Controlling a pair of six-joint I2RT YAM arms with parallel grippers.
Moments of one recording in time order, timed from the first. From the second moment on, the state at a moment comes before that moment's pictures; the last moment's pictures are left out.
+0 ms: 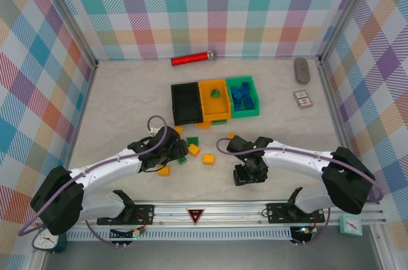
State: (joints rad) left arm -0.72 1.19 0.59 -0.42 -0.17 -0.94; right arm 0.92 1.38 0.73 -0.91 -0.11 0.72
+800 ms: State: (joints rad) left arm -0.74 1.22 0.59 -0.39 -0.14 -0.94; right arm 0.94 1.54 1.03 -0.80 -0.04 0.61
